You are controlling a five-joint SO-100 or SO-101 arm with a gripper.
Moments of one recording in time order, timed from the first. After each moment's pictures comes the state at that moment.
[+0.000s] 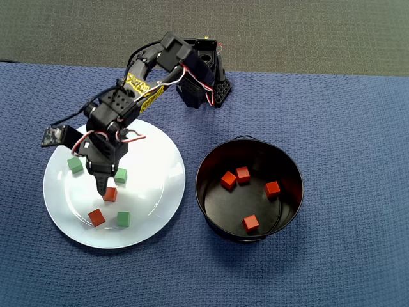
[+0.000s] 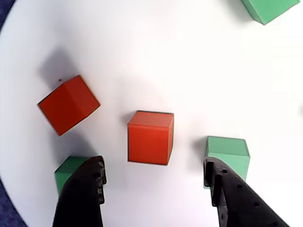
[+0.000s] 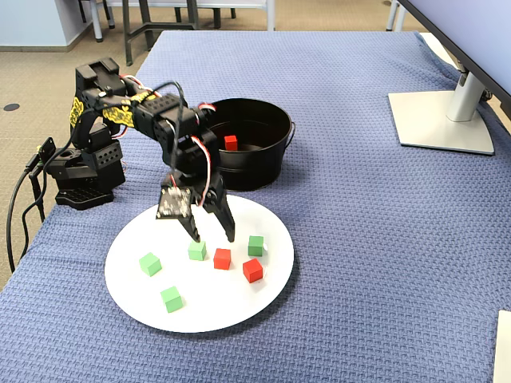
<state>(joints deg) 38.1 60.8 61.0 76.3 -38.6</state>
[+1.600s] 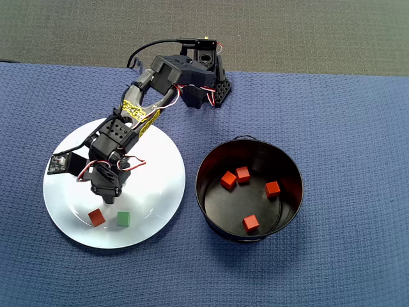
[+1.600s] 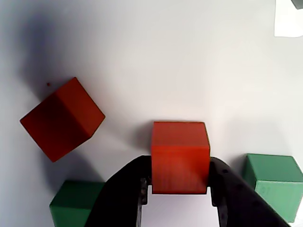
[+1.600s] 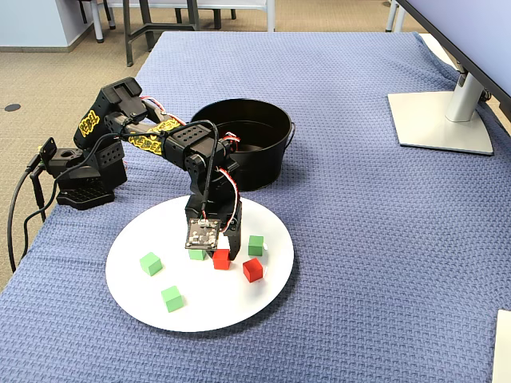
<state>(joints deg) 34.5 46.3 50.8 75.3 -35.1</state>
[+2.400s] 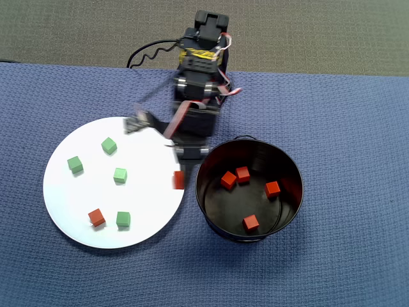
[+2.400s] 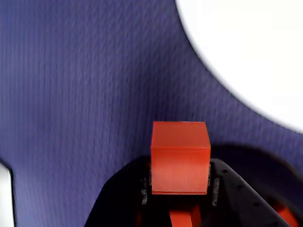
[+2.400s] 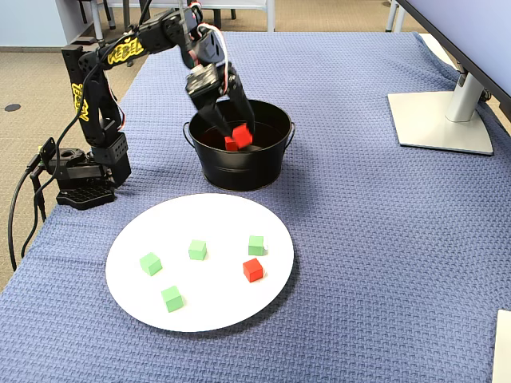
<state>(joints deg) 5.2 93.5 72.9 78.1 -19.9</state>
